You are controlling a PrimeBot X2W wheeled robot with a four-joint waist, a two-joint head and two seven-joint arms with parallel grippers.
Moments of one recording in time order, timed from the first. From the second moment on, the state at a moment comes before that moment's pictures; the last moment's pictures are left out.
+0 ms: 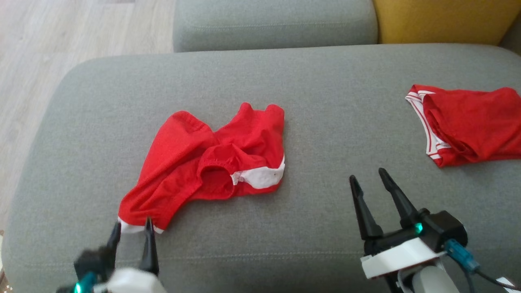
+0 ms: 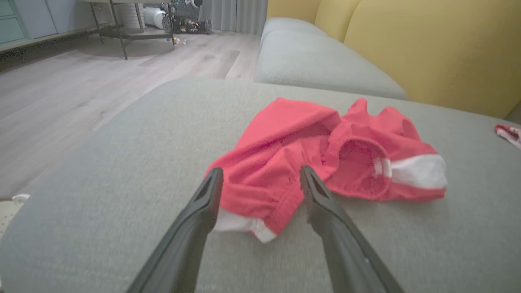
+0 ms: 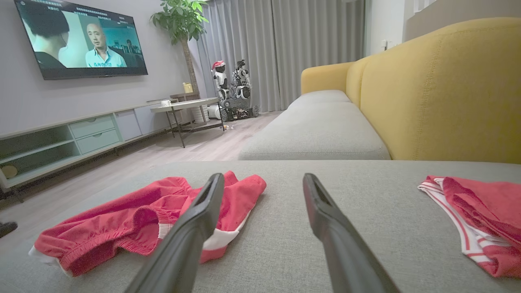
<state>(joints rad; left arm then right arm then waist) 0.09 0.21 -0.29 0.19 -0.39 0.22 -0.25 -0.02 -0.06 0.27 0.27 0.07 0.13 -0.25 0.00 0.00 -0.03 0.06</state>
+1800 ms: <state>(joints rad) 0.26 0.08 -0.20 0.00 -0.03 0.17 -0.25 0.06 -0.05 0.27 0.24 0.04 0.13 -0.25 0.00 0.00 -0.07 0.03</state>
